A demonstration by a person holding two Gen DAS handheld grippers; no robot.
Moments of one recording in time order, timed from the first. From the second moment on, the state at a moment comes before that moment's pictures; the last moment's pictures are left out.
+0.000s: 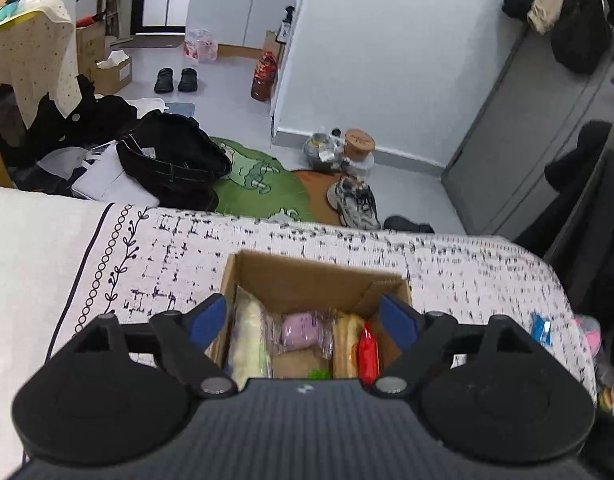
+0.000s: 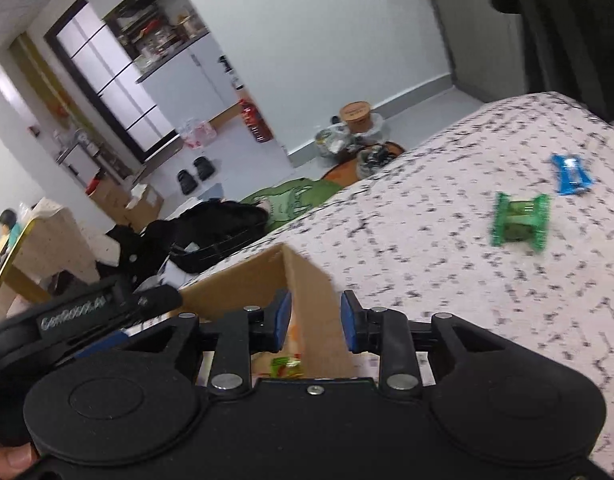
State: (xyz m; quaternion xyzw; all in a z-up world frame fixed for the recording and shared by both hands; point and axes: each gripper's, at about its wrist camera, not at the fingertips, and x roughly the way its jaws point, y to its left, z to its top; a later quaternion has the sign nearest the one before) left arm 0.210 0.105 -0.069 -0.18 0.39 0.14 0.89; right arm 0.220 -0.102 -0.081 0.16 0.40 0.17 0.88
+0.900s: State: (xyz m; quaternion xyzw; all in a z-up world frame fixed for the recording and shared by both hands) left arm 0.237 -0.012 -0.071 -0.12 0.41 0.03 0.90; right arm 0.232 -0.253 -0.077 0.15 0.36 0.11 0.91
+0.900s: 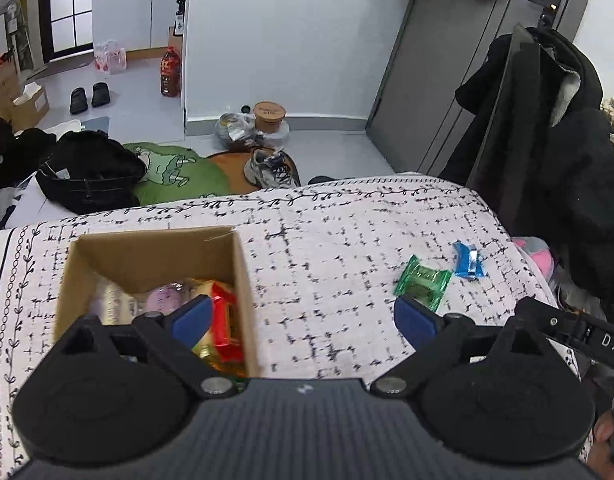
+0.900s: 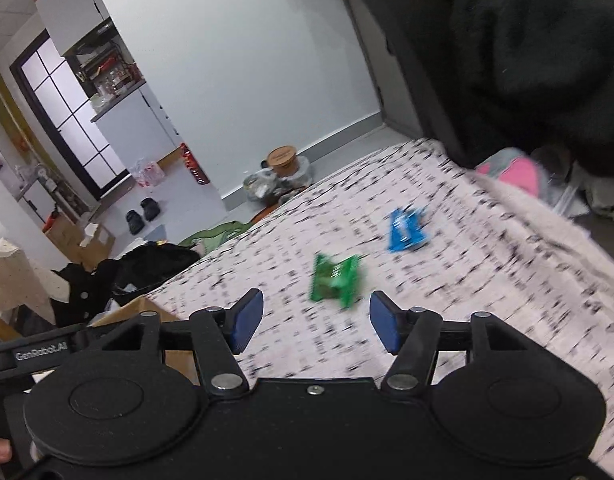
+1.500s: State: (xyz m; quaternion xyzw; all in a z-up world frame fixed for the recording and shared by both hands) left arm 0.288 -0.063 -0.085 -0.11 0.42 -0.01 0.90; right arm 0.269 -0.287 -0.090 0.13 0.38 0.09 0.91
